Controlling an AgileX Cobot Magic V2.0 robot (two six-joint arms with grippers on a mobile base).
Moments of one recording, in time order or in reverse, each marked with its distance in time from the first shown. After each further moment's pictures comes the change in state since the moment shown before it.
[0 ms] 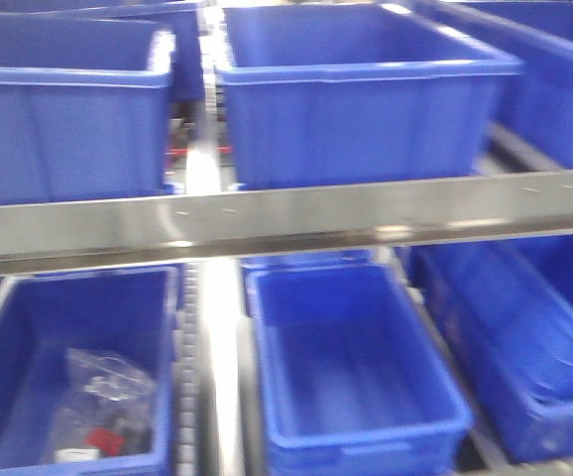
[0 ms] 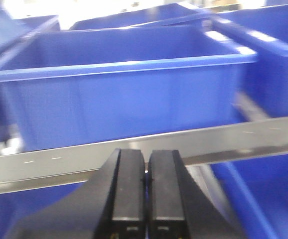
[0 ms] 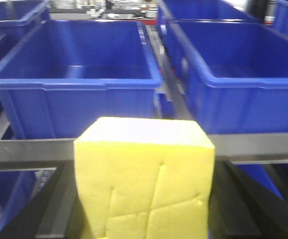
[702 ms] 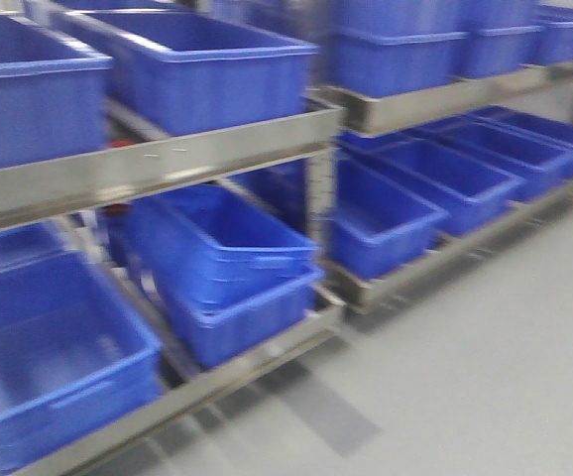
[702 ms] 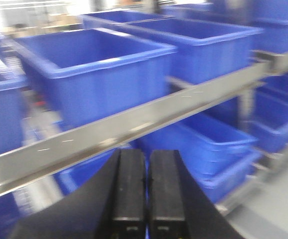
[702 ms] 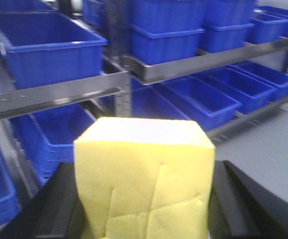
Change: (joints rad) left arm 0.000 0.000 0.000 0.000 0.000 0.000; right arm 0.000 0.000 0.000 0.000 0.000 0.000
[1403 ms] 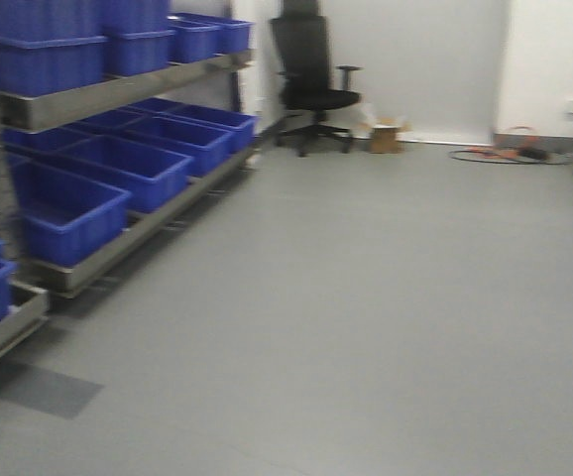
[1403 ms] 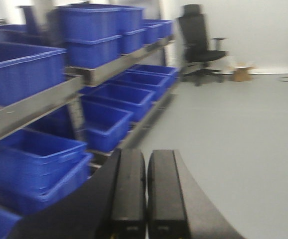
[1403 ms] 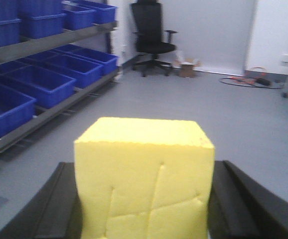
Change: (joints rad) left arm 0.000 0.000 0.000 0.000 0.000 0.000; right arm 0.000 0.000 0.000 0.002 0.000 0.000
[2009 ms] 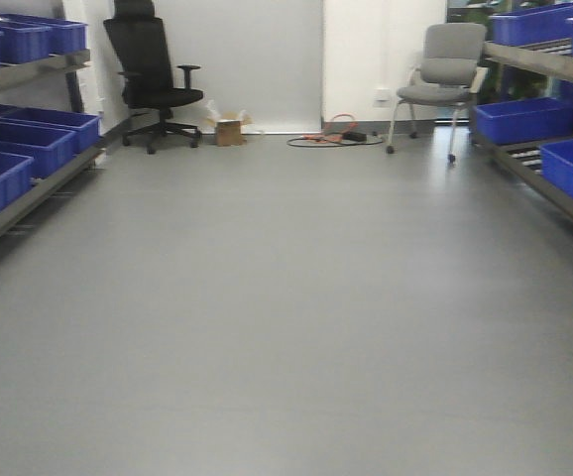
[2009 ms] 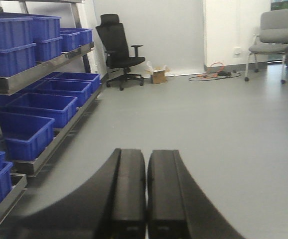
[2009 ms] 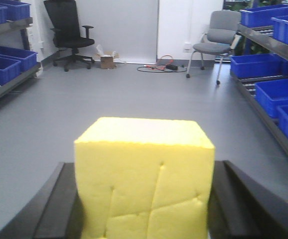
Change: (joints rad) left arm 0.000 0.000 0.000 0.000 0.000 0.000; right arm 0.000 0.000 0.000 0.000 0.000 0.000
